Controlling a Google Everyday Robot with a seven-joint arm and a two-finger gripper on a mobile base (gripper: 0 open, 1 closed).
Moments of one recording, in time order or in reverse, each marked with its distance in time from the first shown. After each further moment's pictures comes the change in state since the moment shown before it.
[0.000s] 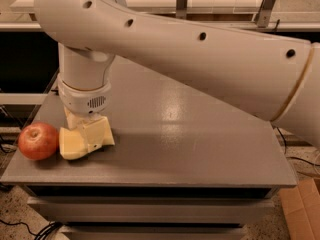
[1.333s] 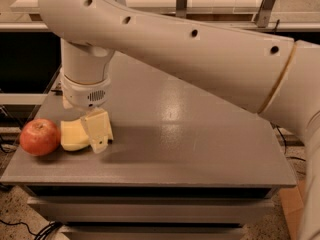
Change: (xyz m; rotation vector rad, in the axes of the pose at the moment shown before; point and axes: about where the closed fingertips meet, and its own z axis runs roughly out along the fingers) arm 0.011 -0.019 0.003 0.008 0.004 0.031
